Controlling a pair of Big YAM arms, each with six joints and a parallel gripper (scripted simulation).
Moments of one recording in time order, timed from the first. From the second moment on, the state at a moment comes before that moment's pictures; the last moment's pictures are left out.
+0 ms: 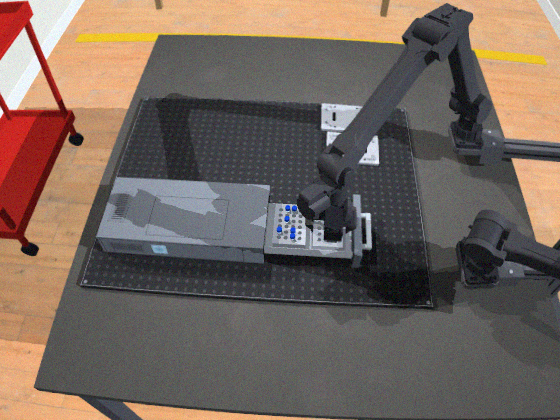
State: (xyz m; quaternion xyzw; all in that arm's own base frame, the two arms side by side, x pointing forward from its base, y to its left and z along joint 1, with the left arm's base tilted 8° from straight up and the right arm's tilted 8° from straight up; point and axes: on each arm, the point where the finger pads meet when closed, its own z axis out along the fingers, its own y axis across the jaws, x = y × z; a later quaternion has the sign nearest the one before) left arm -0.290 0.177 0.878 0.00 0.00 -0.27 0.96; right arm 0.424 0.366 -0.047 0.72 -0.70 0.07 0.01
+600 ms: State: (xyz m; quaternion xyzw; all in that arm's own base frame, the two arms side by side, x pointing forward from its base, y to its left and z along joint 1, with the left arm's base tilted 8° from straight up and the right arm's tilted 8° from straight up) left arm -0.290 0.177 0.878 0.00 0.00 -0.27 0.96; right arm 0.424 0.366 -0.047 0.72 -0.70 0.07 0.01
